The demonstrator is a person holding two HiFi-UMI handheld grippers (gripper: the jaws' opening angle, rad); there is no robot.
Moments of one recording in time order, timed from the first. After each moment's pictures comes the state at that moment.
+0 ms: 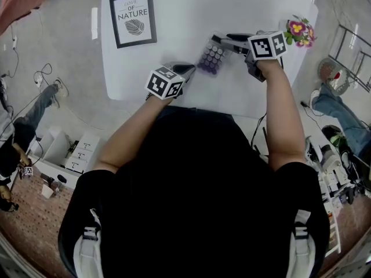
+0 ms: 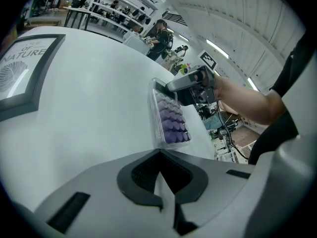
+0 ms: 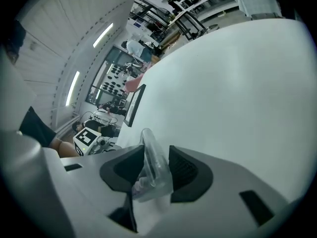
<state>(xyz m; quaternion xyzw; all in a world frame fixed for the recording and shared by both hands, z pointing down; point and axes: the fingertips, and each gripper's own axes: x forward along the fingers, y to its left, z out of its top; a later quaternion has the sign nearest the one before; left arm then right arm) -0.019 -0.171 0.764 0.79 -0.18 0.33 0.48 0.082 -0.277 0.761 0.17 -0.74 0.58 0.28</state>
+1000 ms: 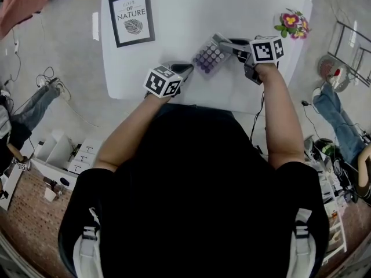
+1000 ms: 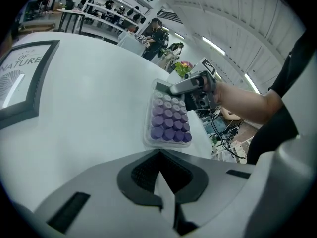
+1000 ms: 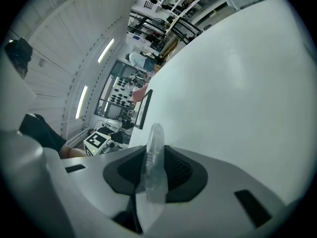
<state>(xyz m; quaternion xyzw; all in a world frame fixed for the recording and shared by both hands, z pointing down) -0.012 -0.163 0.751 0.80 -0.17 0.34 0.46 0.089 -0.253 0.741 0.17 -0.75 0.62 0.19</state>
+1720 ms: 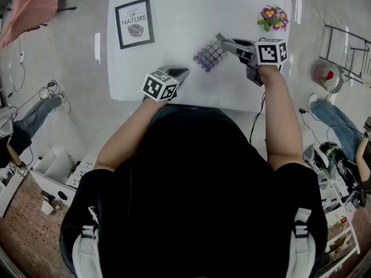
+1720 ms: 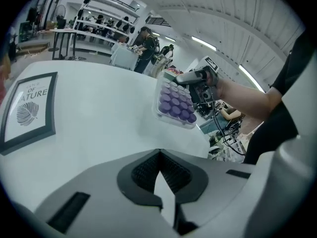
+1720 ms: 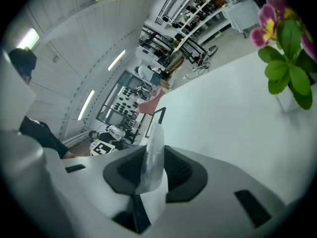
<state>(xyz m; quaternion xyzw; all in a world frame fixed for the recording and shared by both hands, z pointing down) -0.037 -0.162 0.720 0.83 -0.18 0.33 0.41 0.093 -0.265 0.675 0.21 -0.78 0.58 0.14</state>
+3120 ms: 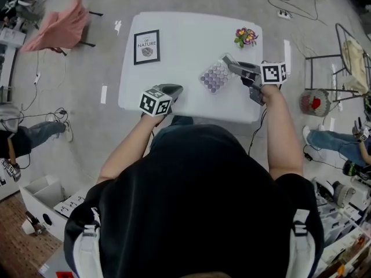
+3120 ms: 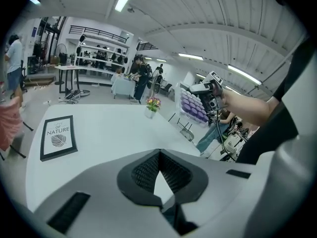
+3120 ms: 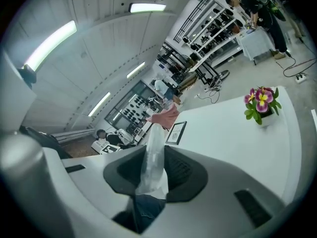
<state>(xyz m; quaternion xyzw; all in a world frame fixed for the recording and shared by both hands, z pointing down) -0.018 -0.069 0.563 0.88 -0.26 0.27 0.29 0.165 -0.134 0.483 0.22 -0.85 0.46 0.07</state>
